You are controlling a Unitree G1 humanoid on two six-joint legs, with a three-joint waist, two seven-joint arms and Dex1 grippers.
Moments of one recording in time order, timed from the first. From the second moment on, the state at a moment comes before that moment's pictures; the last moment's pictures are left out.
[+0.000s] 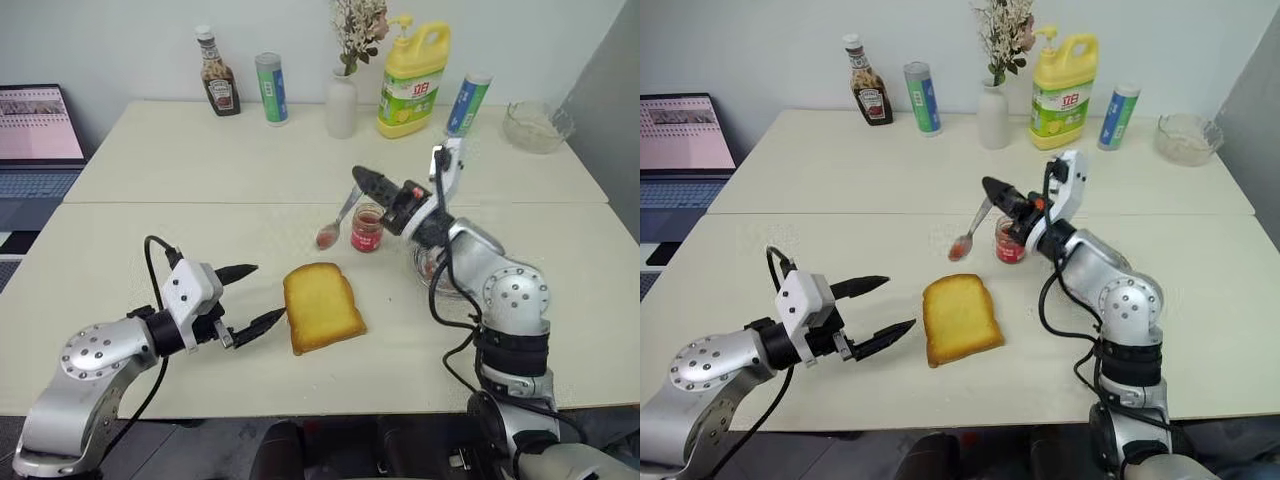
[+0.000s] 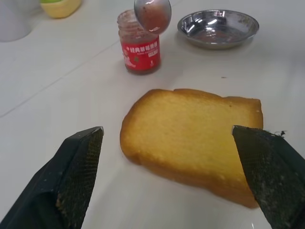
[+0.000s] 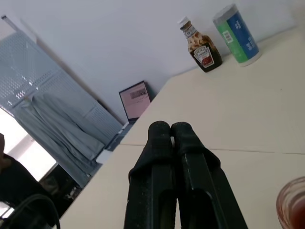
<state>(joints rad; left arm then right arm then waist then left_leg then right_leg) 0.13 0.72 0.23 -0.54 -0.46 0.39 -0.84 -0.60 -0.10 -0.10 -0.27 0.95 0.85 0.07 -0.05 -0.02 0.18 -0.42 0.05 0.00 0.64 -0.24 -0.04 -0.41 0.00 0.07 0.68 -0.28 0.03</state>
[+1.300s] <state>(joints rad) 0.21 0.71 0.18 -0.55 -0.40 0.27 -0.84 -0.42 -0.20 0.29 -0.32 0.38 0.32 0.63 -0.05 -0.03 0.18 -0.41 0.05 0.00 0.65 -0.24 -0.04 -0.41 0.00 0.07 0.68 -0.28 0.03</state>
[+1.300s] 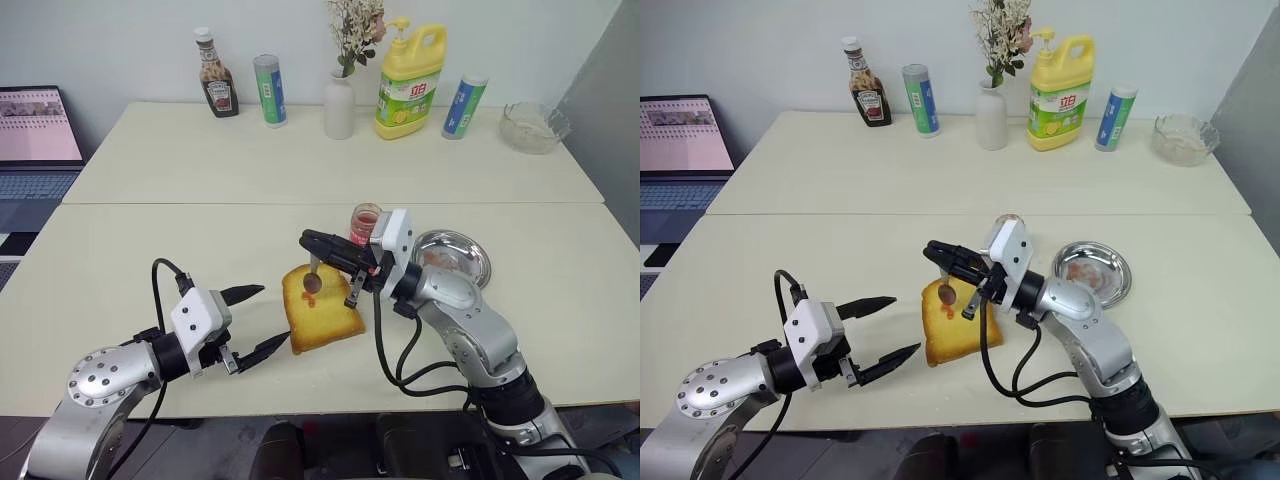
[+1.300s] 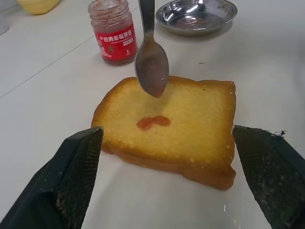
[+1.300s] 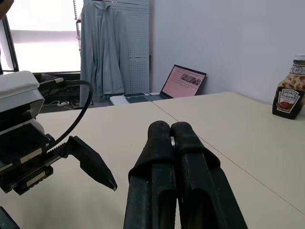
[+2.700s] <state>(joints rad) 0.25 0.71 0.23 -0.48 -0.41 0.21 -0.91 -0.32 0.09 -0.15 -0.17 0.89 0.93 0.09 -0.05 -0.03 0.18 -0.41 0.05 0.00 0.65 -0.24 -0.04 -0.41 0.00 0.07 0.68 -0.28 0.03</state>
